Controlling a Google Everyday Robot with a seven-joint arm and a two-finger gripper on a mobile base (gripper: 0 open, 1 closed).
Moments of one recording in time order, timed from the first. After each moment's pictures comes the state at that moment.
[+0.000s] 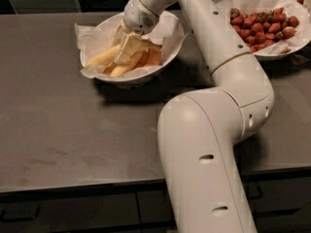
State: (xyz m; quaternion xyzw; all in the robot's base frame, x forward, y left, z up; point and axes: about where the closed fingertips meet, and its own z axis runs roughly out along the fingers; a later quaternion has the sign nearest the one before) arm 0.692 0.093 0.906 -0.79 0.51 0.22 0.26
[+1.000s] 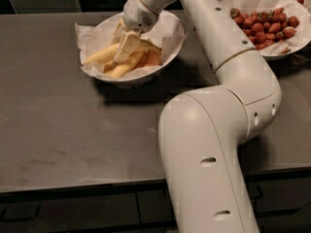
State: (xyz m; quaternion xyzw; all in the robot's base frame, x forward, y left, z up) arm 0.695 0.099 0.912 -0.78 0.51 0.22 0.27
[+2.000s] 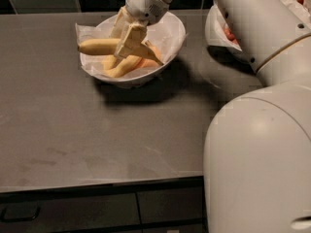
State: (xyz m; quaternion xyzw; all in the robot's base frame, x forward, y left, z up) arm 0.627 0.080 0.963 -0.79 0.51 0.21 0.28
